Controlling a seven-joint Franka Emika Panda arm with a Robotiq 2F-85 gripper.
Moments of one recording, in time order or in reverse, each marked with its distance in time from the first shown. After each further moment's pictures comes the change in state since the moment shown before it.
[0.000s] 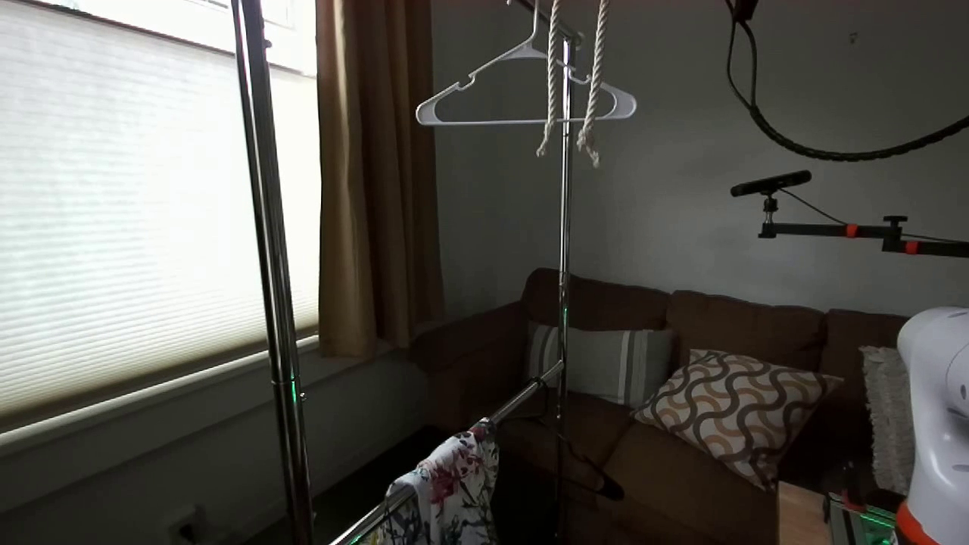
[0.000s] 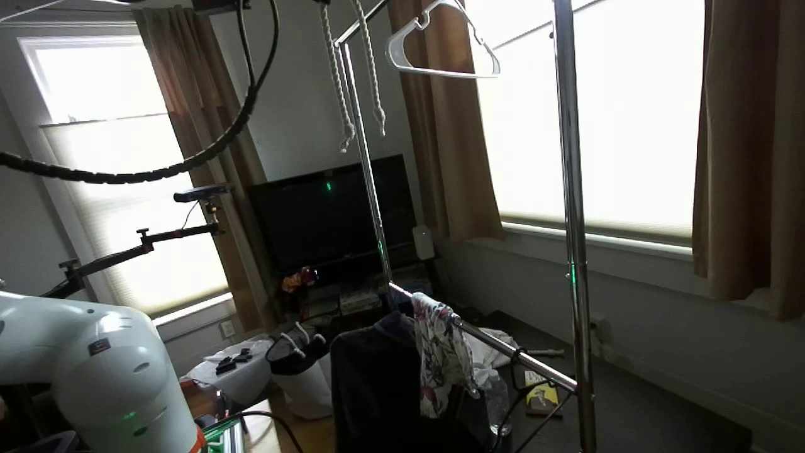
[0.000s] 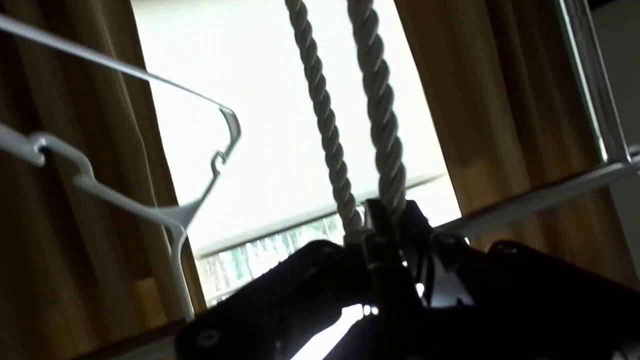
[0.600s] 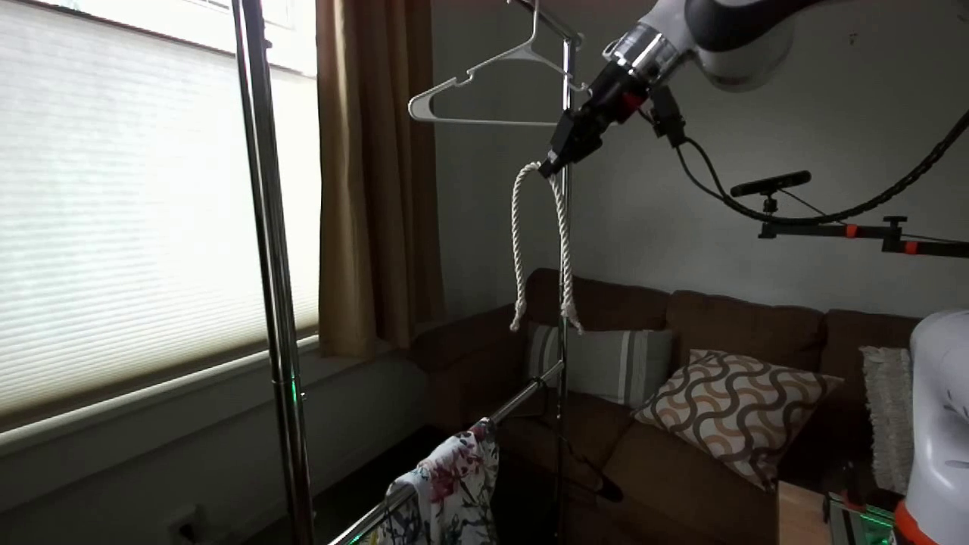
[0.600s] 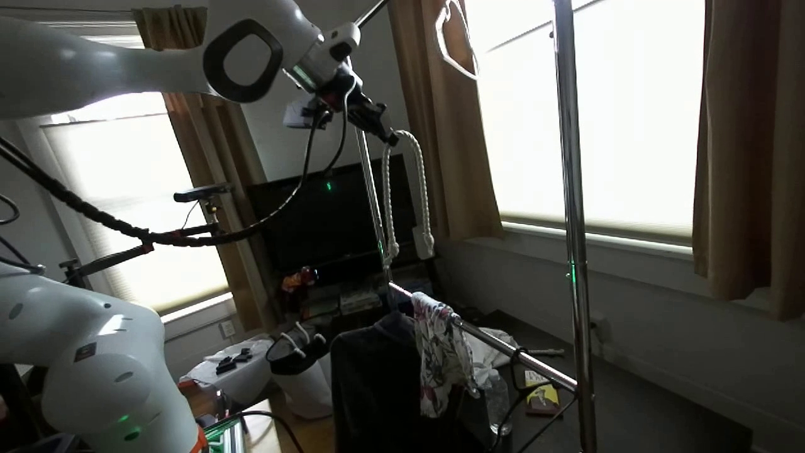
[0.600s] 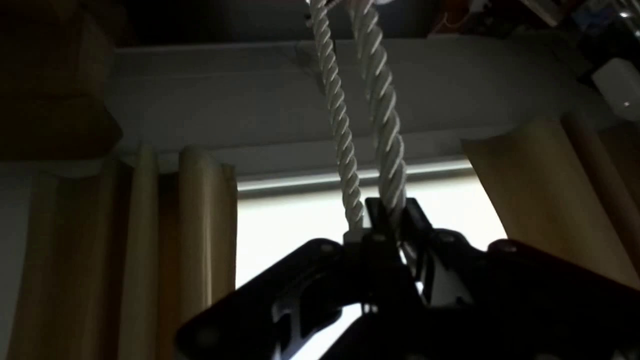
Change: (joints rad) arm -0.156 0.185 0.104 -0.242 -0.125 -0.037 0.014
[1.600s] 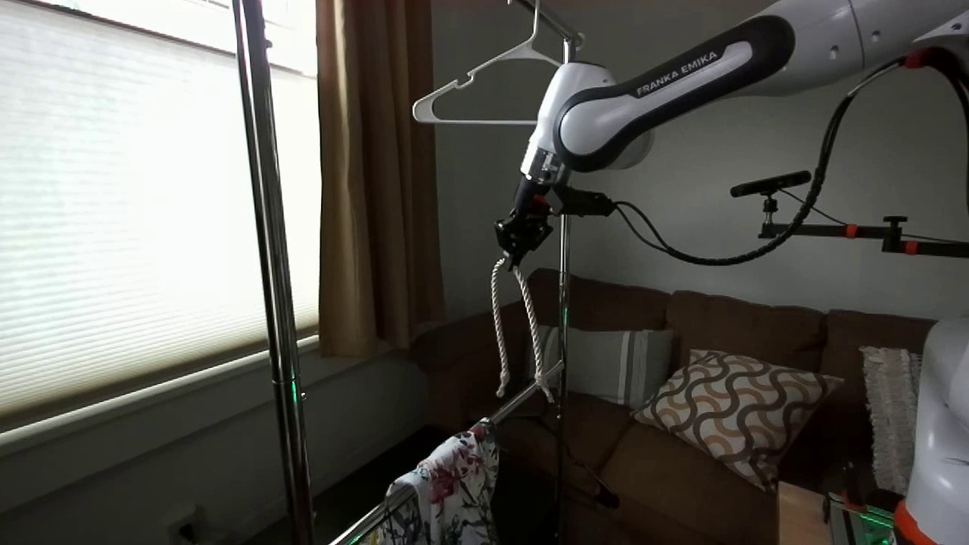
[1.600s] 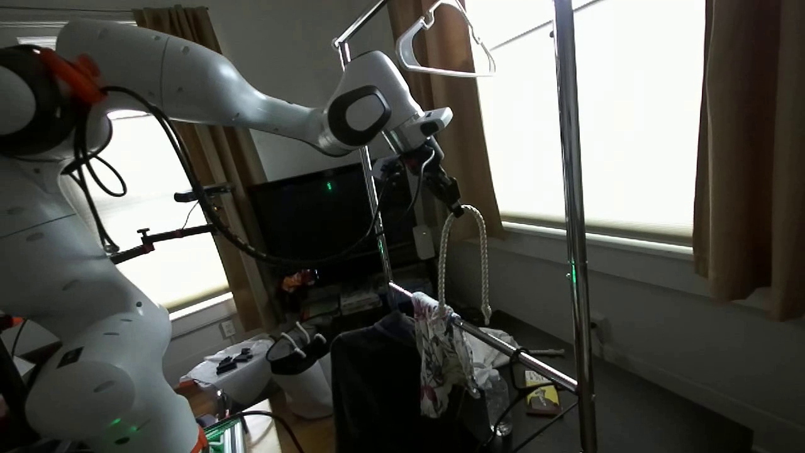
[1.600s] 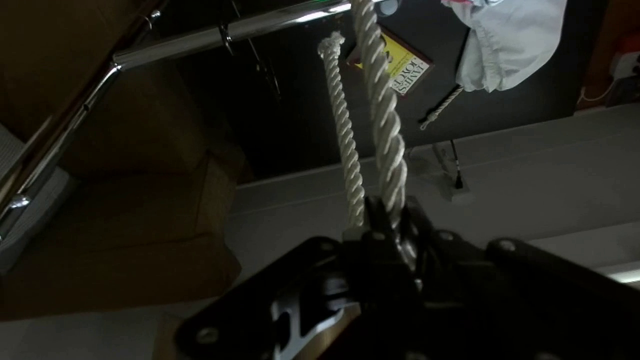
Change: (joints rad) arm -0.145 0.486 0.112 0.172 -0.219 0.002 0.340
